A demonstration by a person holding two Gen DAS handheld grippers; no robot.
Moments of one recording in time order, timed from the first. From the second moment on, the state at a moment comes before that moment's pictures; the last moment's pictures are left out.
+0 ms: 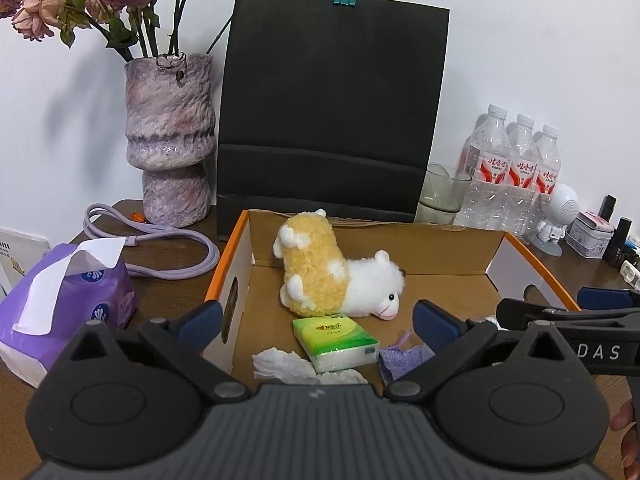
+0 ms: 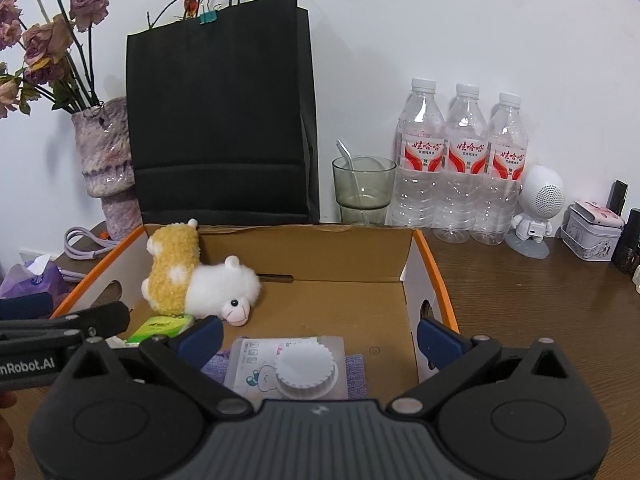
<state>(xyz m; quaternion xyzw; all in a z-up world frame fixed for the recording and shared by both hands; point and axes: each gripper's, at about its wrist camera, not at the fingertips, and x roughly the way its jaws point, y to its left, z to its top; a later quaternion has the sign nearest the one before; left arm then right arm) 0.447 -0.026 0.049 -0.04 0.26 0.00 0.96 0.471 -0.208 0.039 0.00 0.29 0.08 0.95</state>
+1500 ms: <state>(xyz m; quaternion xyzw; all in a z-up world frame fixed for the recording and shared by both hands) 0.219 -0.042 -0.001 -0.02 0.29 -0.14 0.95 0.217 -0.207 -0.015 -0.09 0.27 0.16 0.95</state>
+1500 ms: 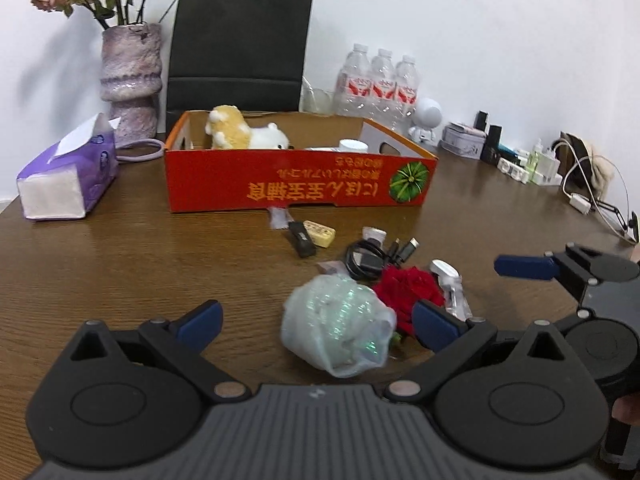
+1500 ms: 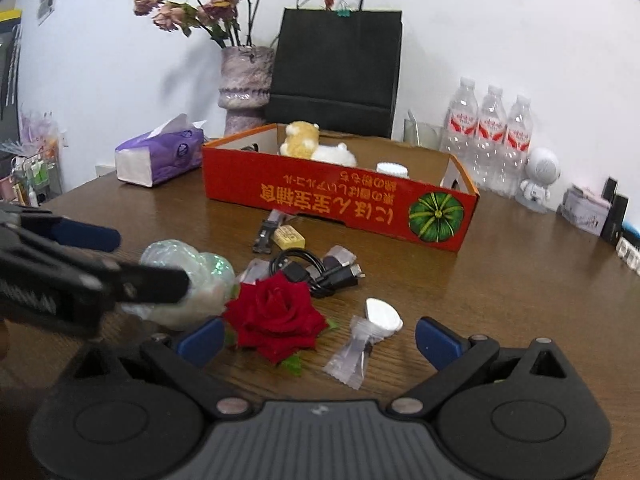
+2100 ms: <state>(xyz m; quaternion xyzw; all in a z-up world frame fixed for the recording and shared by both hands) 0.248 -0.030 -0.016 -0.06 0.34 -0.16 0.92 0.244 -0.190 -0.026 -0.11 0.29 0.24 0.92</state>
